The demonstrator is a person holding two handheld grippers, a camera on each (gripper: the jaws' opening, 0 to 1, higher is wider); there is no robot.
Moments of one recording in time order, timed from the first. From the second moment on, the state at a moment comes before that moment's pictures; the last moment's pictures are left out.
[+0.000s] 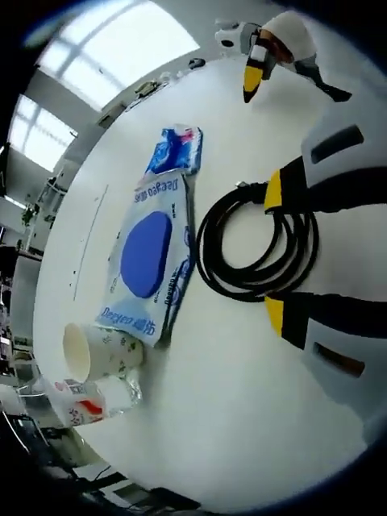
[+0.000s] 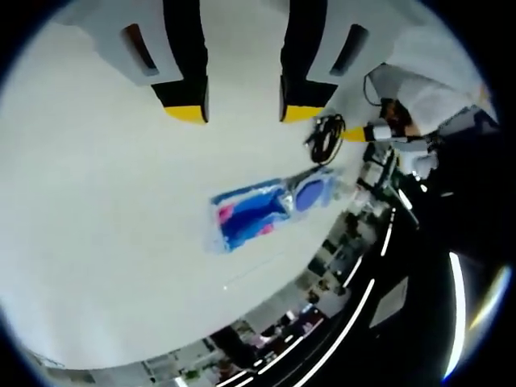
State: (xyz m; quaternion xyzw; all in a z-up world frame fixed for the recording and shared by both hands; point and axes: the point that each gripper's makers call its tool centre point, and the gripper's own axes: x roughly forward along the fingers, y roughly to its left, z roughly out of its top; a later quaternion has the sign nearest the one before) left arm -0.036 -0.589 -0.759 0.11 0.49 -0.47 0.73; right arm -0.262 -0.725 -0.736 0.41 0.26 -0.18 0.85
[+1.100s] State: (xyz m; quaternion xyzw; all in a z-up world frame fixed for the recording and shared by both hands) left arm -0.038 -0.590 -0.755 -0.09 0.52 -0.40 0.75; right arm -0.255 -0.712 -0.731 0.41 0.26 -0.17 0.86
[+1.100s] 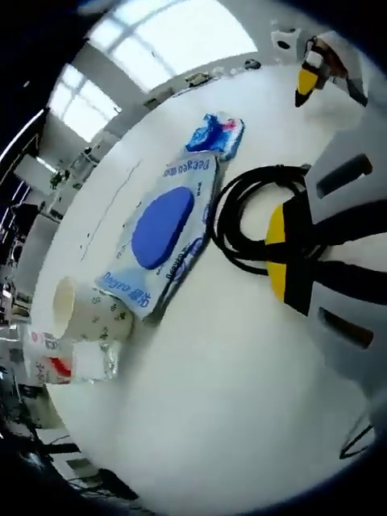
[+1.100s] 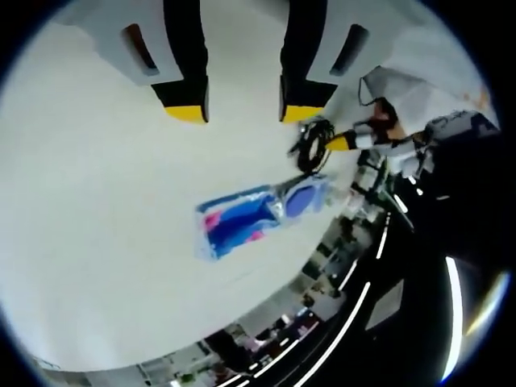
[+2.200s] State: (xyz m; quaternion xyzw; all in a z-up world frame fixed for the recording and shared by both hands) left arm -0.166 -0.685 -0.581 -0.18 0.43 -0.69 0.54; right arm -0.183 -0.689 -0.690 0.65 0.09 -0.10 0.75
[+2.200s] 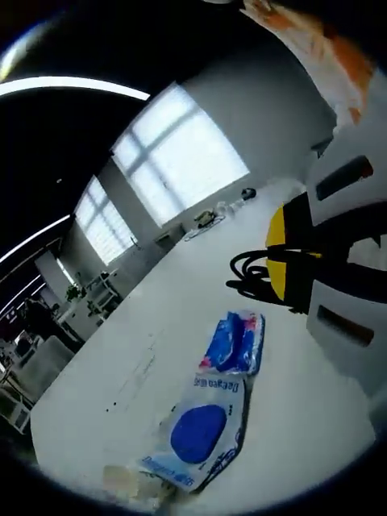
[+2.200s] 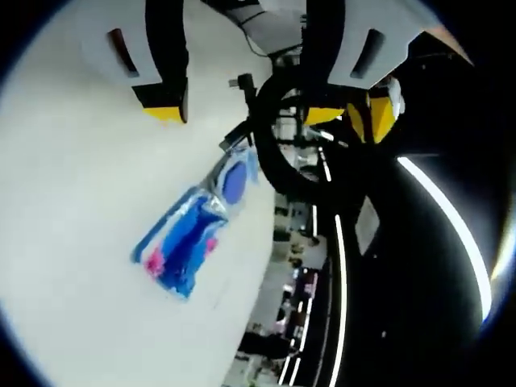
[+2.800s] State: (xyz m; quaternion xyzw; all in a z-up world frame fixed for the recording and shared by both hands) left arm -0.126 -0.663 -0.641 -0.06 0.42 -0.63 0.65; right arm -0.194 -0.698 -0.677 0.64 0.10 -0.10 0.75
